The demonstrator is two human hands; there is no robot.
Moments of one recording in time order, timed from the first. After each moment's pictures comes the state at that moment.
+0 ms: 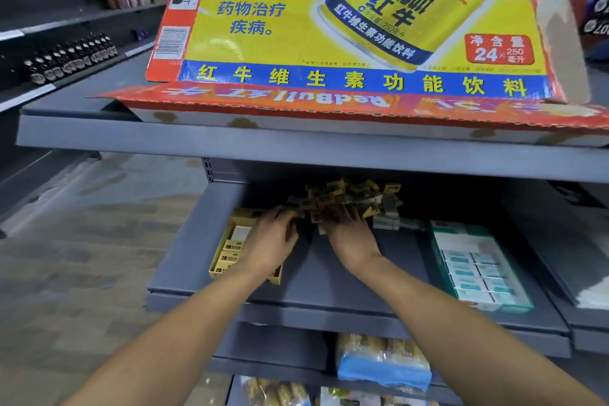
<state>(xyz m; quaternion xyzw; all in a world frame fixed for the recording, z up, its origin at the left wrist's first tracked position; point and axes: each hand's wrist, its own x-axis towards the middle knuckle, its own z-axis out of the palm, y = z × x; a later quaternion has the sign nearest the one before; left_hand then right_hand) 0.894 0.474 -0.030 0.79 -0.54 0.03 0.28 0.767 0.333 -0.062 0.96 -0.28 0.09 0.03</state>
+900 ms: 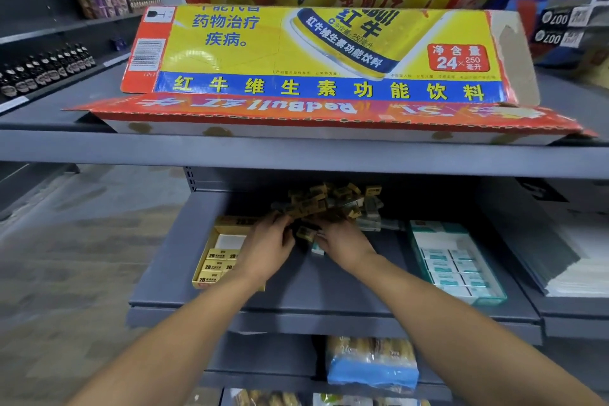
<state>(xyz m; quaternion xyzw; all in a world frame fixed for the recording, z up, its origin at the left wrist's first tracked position) 0.881 0.457 -0.033 0.78 -0.55 0.02 0.29 0.747 0.330 -0.041 0.95 -0.25 0.15 -0.10</state>
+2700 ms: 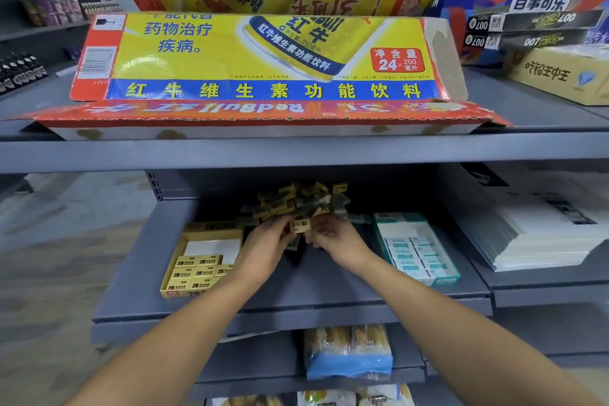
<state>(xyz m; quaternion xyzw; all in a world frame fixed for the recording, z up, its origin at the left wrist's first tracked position) 0.840 0.440 -0.029 0.71 -0.61 -0.03 0.35 0.686 0.339 -0.028 0.72 -0.31 0.26 -0.57</state>
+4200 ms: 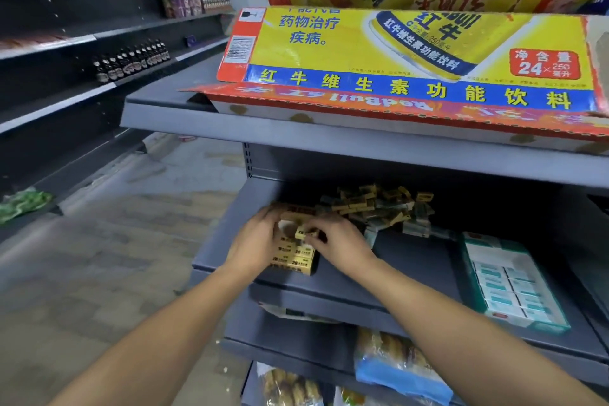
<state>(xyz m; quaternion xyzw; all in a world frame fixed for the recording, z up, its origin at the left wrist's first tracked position) 0.919 0.548 -0.019 0.85 -0.45 0.03 0.28 0.794 0.404 -0.026 0.95 -0.15 0.18 -0.21</state>
